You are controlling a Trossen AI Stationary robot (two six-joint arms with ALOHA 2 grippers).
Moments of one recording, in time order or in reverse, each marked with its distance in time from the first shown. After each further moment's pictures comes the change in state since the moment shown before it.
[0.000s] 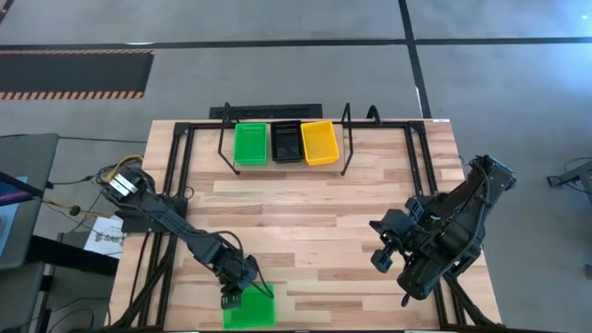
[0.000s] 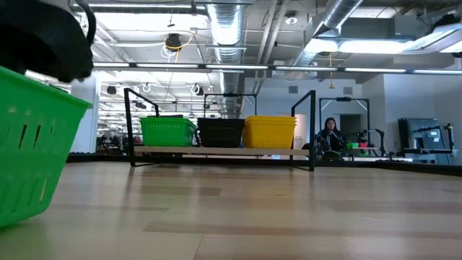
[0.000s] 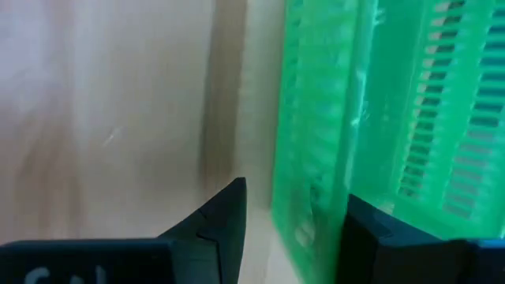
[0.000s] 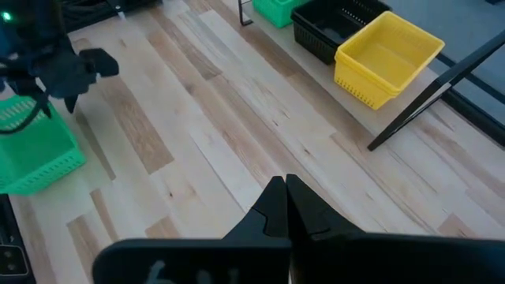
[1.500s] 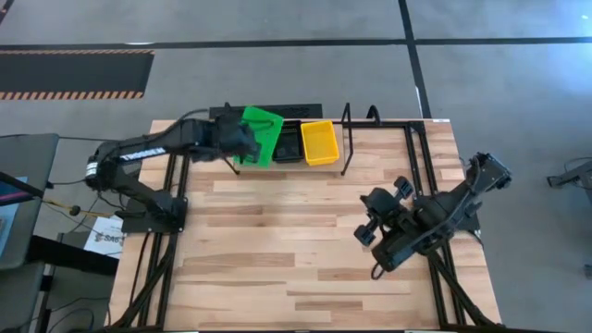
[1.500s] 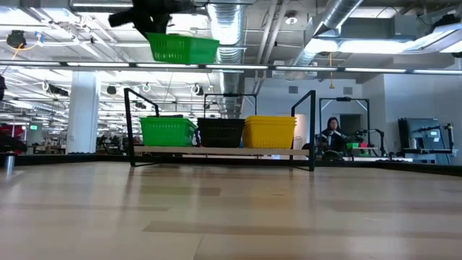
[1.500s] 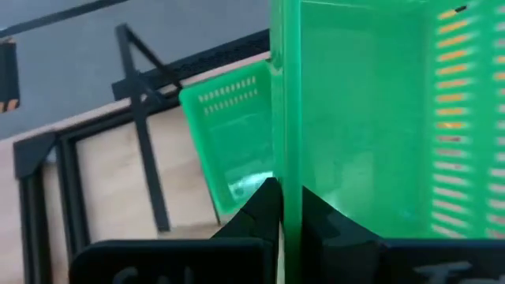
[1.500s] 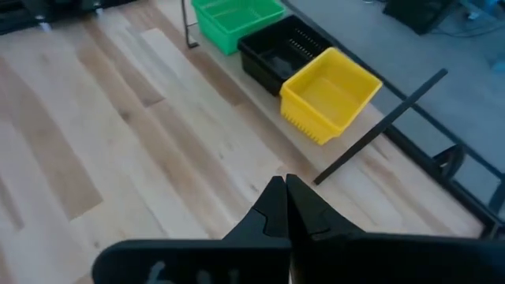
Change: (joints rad) left arm 0.778 -0.286 0.623 -0.924 -0.853 -0.109; right arm -0.193 0.000 0.000 0.000 0.060 -0.190
